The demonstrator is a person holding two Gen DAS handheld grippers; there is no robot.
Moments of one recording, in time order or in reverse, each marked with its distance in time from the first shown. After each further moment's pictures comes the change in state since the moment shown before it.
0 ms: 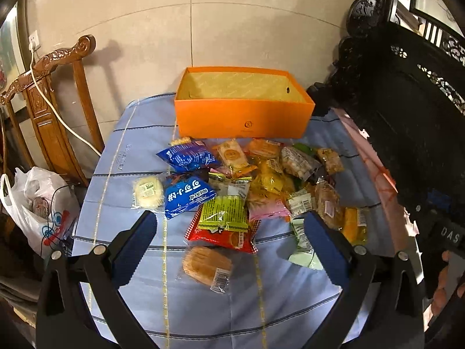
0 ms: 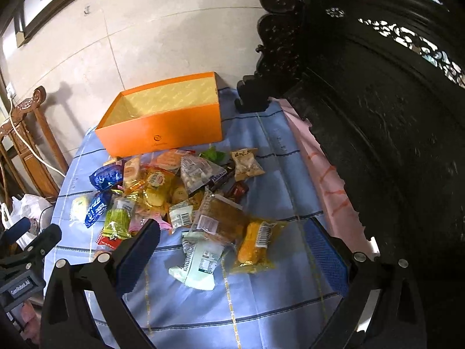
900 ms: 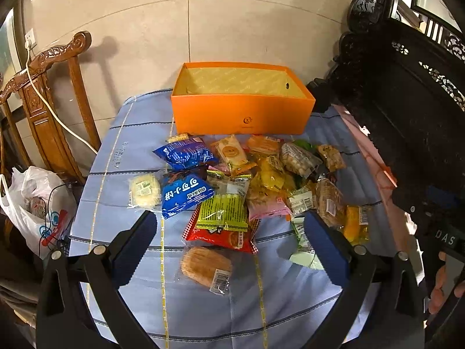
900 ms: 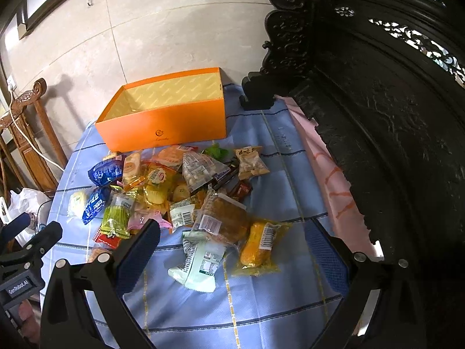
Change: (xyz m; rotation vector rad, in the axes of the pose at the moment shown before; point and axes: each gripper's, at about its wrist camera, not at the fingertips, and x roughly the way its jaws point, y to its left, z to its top) left arm 0.011 0.002 0.000 0.002 0.013 -0.005; right arm 0.012 0.010 0.000 -0.038 0.006 0.001
